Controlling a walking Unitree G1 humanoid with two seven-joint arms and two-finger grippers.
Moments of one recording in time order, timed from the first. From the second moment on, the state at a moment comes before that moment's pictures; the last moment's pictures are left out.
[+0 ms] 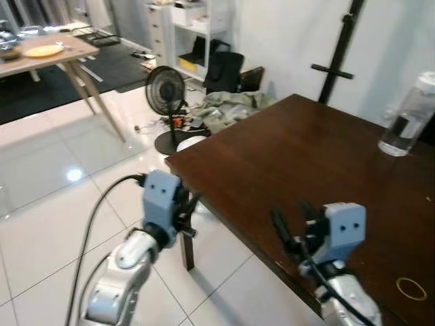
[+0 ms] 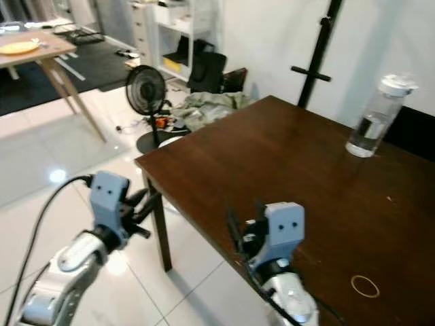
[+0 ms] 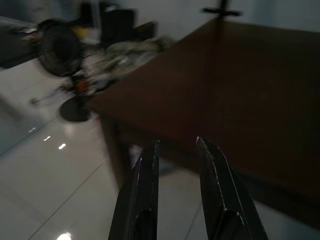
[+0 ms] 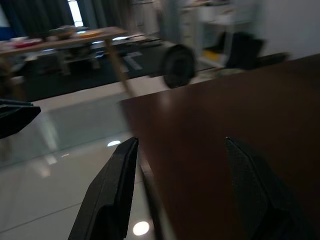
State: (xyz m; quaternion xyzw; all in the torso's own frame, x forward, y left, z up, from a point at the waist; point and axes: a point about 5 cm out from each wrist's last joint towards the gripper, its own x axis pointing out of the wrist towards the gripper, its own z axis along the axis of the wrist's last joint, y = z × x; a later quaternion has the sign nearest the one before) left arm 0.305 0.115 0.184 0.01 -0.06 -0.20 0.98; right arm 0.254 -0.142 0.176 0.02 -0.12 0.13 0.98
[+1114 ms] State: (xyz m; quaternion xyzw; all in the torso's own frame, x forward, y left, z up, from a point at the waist) left arm 0.310 0.109 0.184 0.02 -0.06 -0.17 0.98; right arm 0.253 -0.148 0.174 0.02 -0.11 0.12 0.99
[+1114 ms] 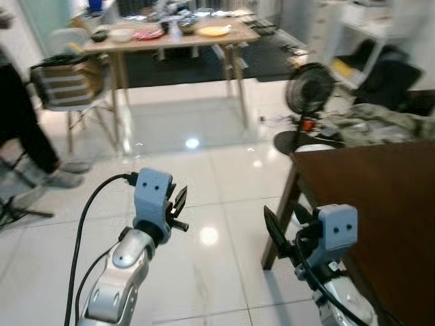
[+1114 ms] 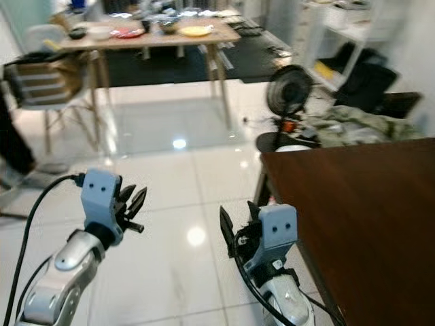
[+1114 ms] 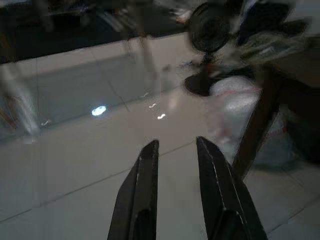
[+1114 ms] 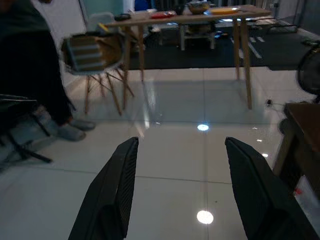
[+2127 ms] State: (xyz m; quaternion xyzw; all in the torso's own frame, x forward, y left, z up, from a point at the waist) left arm 0.321 0.124 0.183 0.03 -0.06 -0.11 0.99; right arm 0.253 -0.139 0.175 0.03 -0.12 0.13 0.98
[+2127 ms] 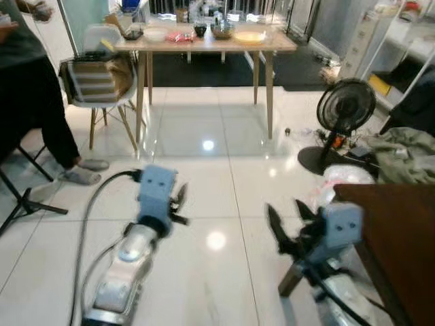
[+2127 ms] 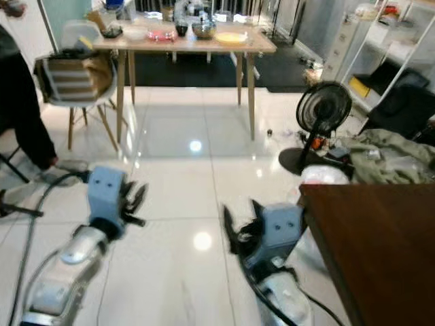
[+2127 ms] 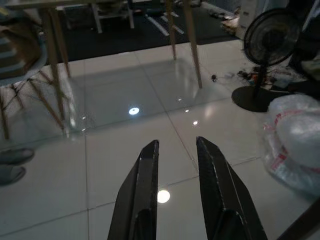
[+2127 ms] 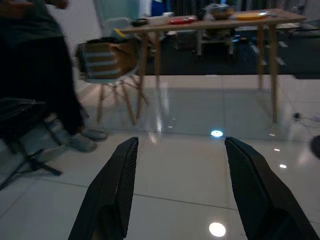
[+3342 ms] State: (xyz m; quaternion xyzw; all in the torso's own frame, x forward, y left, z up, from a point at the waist) left arm 0.321 0.124 0.181 0.03 -0.06 -0.11 0.99; right arm 0.256 -0.139 0.178 0.04 -0.13 0.12 0.98
